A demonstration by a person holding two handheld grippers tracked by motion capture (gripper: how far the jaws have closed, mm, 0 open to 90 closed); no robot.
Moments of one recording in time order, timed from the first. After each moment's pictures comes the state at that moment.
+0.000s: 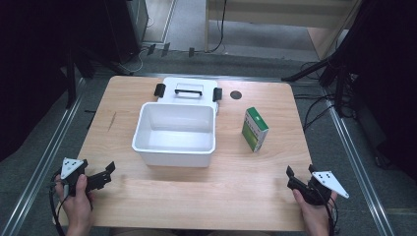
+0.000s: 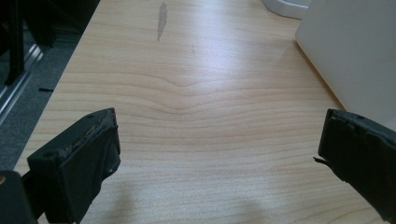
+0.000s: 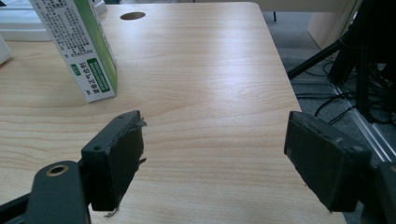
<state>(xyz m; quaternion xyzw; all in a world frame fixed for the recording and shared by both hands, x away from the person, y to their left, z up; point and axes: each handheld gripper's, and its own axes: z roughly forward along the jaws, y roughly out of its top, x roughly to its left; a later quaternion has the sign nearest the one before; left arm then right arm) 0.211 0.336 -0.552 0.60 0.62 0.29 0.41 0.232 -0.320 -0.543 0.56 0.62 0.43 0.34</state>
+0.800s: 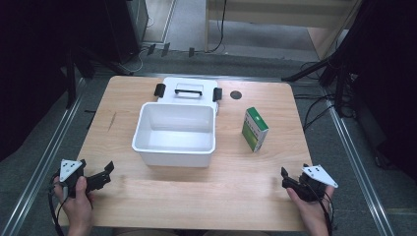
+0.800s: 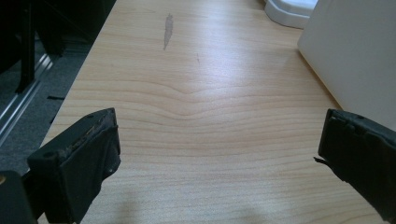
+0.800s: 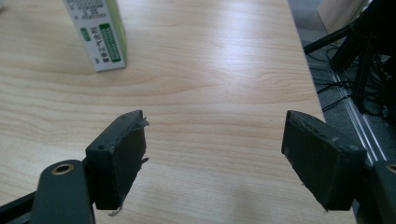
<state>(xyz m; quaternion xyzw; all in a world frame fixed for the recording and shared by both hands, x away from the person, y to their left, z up) 0.207 0.335 -0.552 0.59 0.62 0.31 0.41 0.240 -0.301 -0.533 0.55 0.68 0.36 0.33</state>
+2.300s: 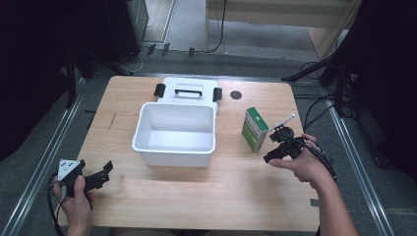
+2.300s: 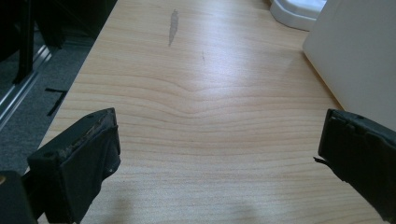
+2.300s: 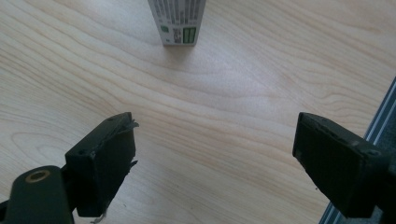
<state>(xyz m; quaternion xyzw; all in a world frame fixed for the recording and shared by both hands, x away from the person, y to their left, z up) 0.209 0.338 -0.552 0.58 0.63 0.30 0.42 0.342 -0.230 -0.444 0.50 0.85 0.09 0.12</state>
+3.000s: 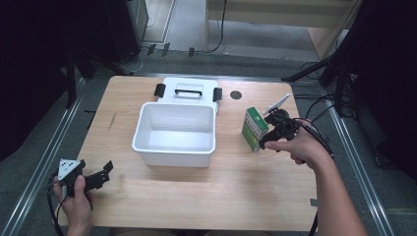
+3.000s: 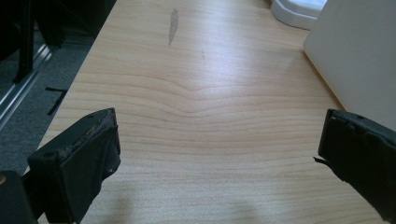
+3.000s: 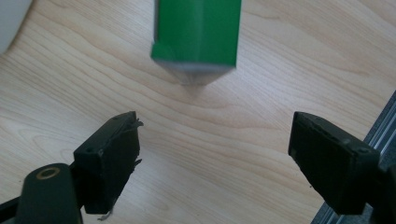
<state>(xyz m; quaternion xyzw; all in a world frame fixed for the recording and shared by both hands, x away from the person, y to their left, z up) 0.209 0.338 -0.552 0.58 0.64 0.30 0.42 0.375 -0.210 -0.408 0.49 0.86 0.08 0.09</state>
